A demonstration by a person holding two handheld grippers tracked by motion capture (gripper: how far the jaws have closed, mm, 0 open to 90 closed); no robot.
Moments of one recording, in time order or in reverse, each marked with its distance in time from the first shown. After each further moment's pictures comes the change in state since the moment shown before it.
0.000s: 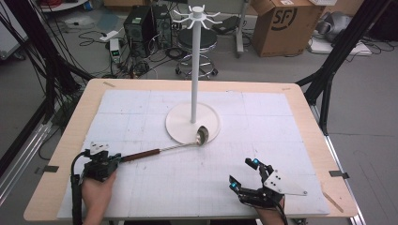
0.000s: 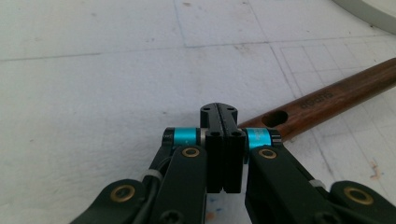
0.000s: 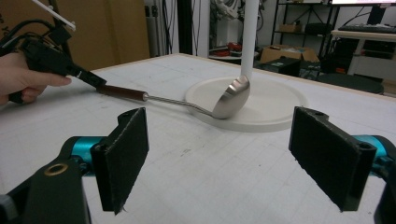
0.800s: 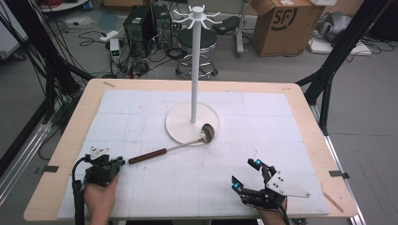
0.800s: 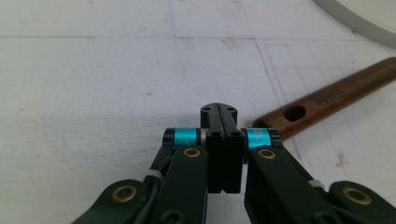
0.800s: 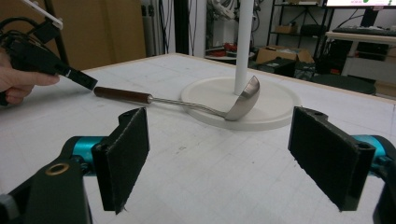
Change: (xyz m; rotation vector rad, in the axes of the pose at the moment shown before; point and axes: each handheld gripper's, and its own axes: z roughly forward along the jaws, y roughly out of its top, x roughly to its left) left arm -0.011 -0.011 -0.012 -0.010 -0.008 -0.047; right arm 0.000 0.000 -0.005 0.001 -0.012 -0.010
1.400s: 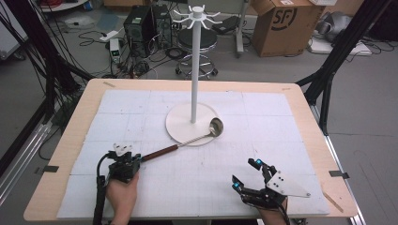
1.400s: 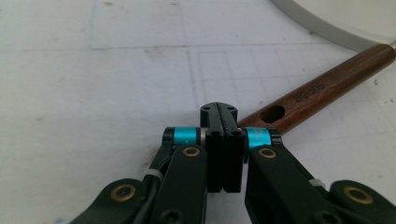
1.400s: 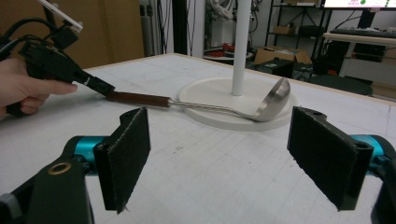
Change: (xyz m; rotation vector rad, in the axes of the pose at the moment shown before) left arm -0.056 0.009 0.027 -0.004 0.018 0.025; right arm -0.002 0.000 -0.001 -0.002 -0.008 -0.005
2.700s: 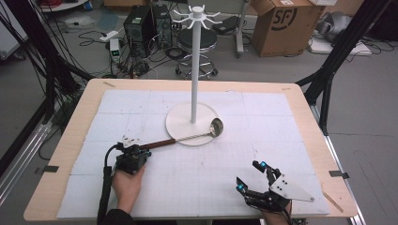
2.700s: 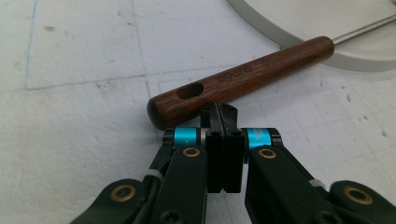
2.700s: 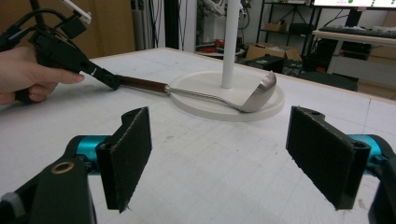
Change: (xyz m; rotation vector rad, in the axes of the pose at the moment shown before) left arm 0.002 0.014 0.018 0.007 -0.104 0.034; right arm -0.001 -0.004 -0.011 0.020 -0.040 -0.017
